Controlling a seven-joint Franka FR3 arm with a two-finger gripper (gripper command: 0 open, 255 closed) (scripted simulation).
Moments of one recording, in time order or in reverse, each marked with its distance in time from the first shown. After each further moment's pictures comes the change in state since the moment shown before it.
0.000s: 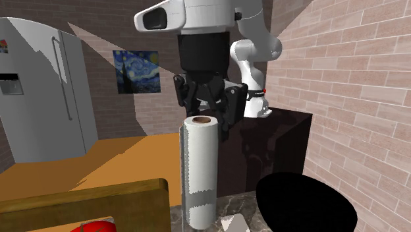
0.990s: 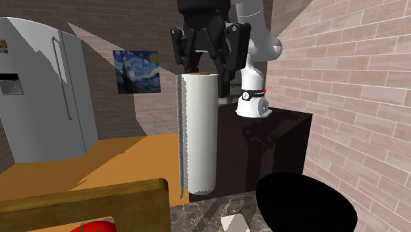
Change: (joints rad) arm 0.001 -0.059 0.008 0.102 0.014 -0.159 -0.013
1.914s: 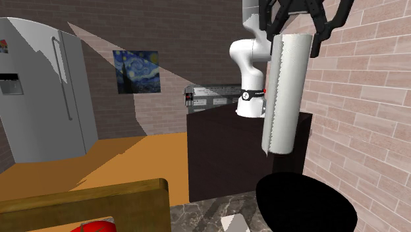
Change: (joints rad) arm 0.091 -0.303 0.090 -0.324 0.076 0.021 0.194
